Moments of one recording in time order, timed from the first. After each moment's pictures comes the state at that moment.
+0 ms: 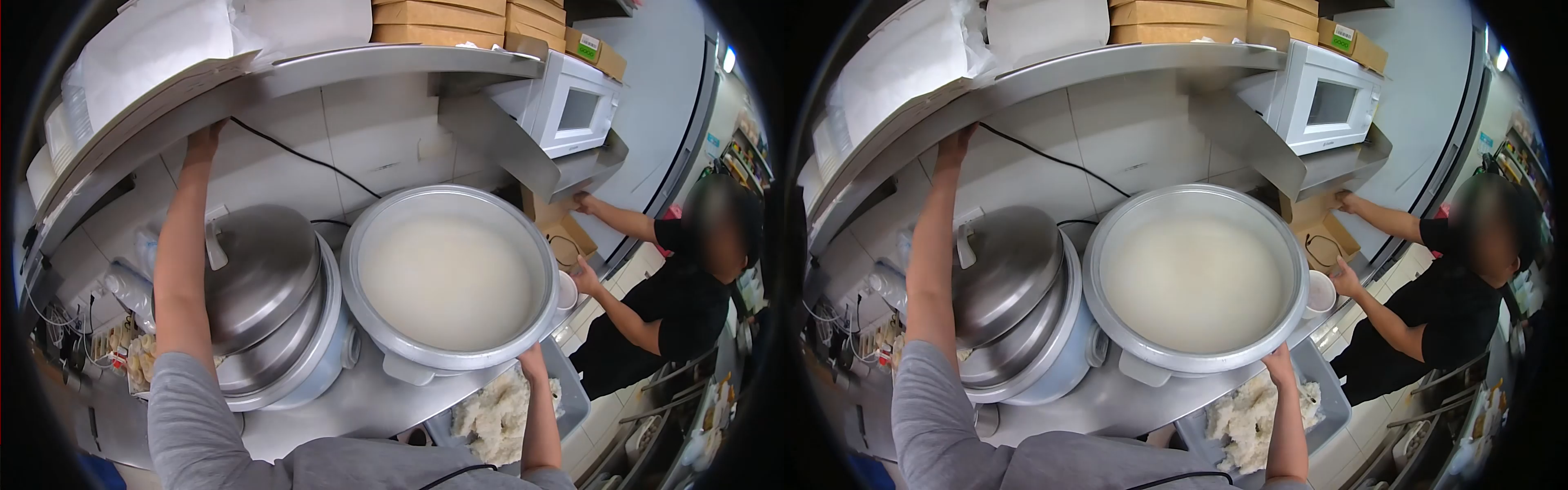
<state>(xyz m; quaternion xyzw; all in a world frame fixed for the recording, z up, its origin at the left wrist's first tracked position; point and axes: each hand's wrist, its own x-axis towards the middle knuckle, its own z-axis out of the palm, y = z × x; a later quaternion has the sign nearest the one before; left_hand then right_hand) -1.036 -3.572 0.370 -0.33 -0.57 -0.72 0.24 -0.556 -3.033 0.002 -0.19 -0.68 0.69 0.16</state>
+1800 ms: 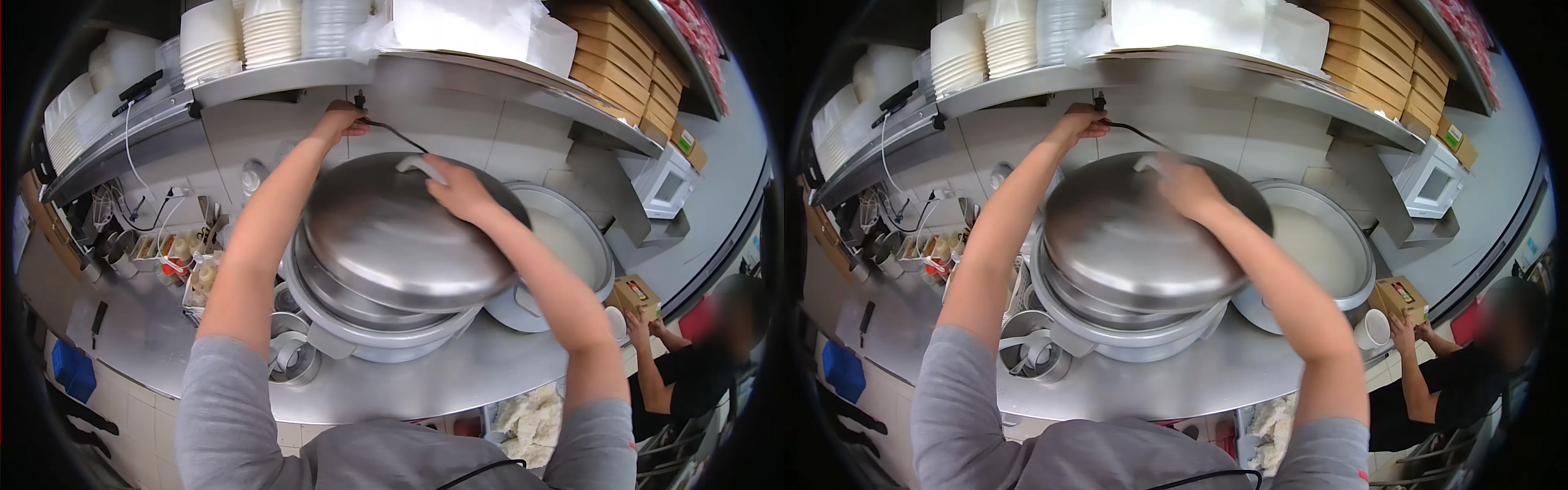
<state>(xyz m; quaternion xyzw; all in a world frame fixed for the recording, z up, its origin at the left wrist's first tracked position) -0.897 -3.706 0.345 -0.07 -0.75 -0.66 0.06 -0.770 -3.448 0.302 0.29 -0.90 0.27 0.18</state>
